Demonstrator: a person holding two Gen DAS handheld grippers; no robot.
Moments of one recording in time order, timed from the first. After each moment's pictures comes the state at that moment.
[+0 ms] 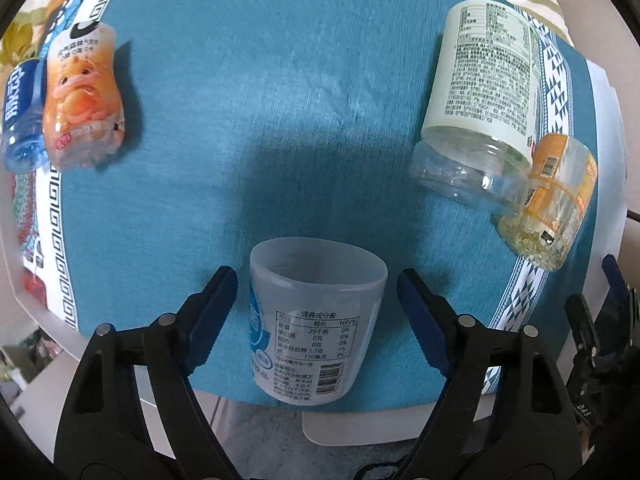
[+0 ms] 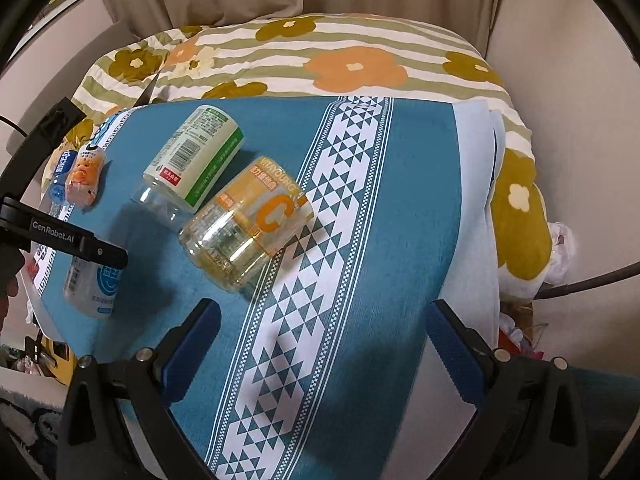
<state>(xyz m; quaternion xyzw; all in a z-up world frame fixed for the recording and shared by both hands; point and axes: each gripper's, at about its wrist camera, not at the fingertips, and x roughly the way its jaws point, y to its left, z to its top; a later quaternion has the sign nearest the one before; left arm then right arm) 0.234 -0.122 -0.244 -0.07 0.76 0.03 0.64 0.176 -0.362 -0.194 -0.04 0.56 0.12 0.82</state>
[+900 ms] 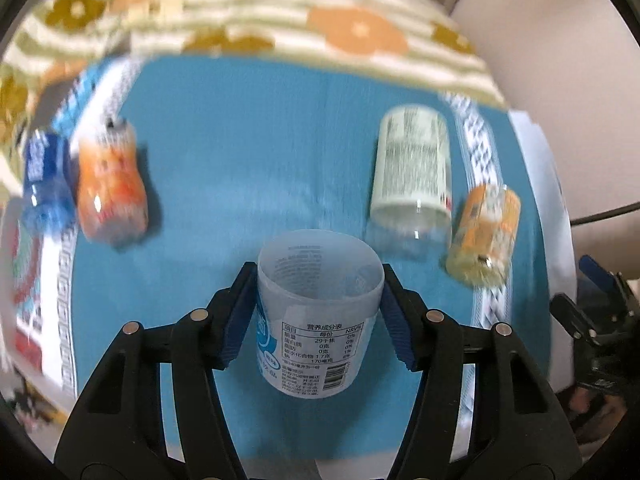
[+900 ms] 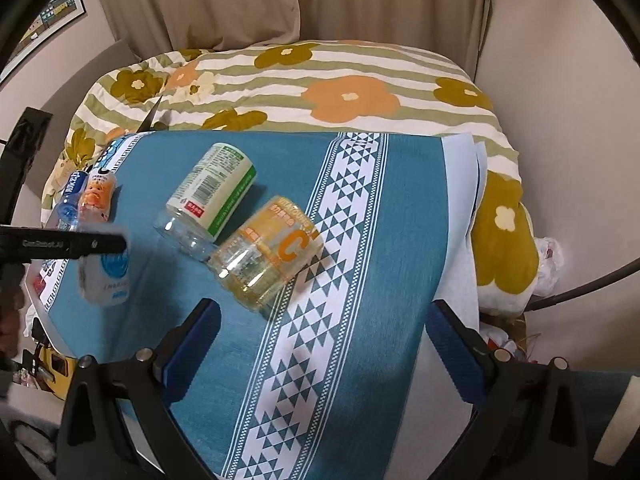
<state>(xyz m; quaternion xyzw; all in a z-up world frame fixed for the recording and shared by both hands) 0.202 -0.107 -0.176 -0.08 0.58 -0.04 0.81 0.166 -0.355 -0.164 -0.04 0.52 0.11 0.85</state>
